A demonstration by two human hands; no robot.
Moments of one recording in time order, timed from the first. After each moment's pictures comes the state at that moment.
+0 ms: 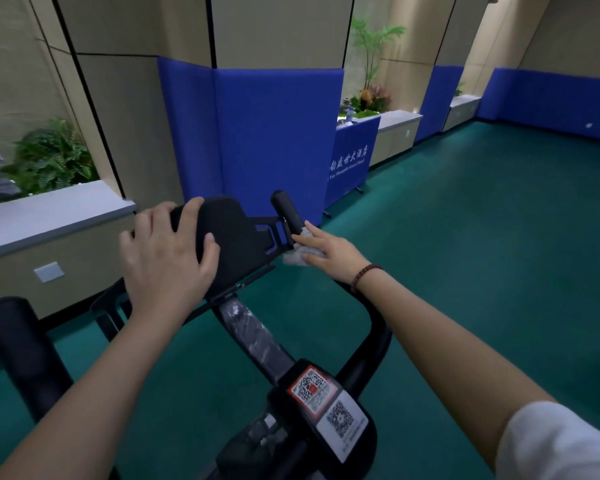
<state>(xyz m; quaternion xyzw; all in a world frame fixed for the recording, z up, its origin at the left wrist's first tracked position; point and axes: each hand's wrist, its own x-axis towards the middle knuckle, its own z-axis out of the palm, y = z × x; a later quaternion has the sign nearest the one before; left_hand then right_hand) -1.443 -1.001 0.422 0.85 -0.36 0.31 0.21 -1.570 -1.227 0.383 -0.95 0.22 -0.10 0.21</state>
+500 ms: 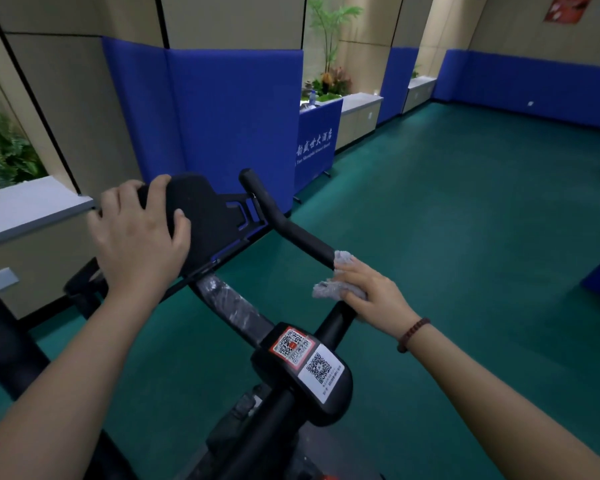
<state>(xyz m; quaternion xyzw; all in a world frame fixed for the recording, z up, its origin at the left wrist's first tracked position) -1.443 -1.000 0.421 0.84 -0.37 0.32 0.24 -1.708 -1.158 0.355 -0.92 0.30 -0.19 0.19</state>
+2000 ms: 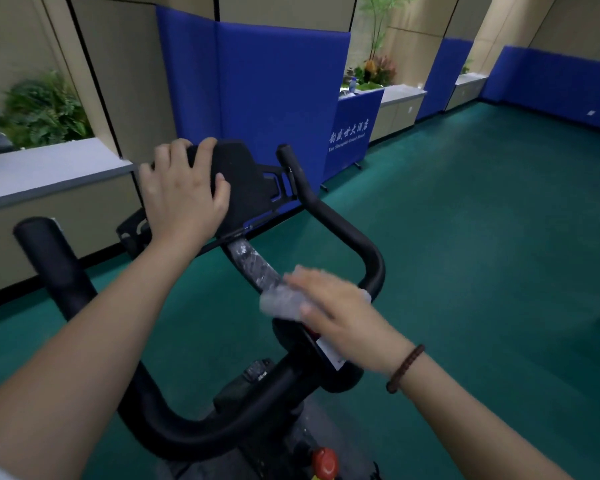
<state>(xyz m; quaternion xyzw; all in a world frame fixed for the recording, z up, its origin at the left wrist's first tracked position) -1.444 -0.996 0.420 0.84 -0.37 0.32 0.23 -1.683 -1.058 0.379 -0.95 0.13 -0.17 0.22</state>
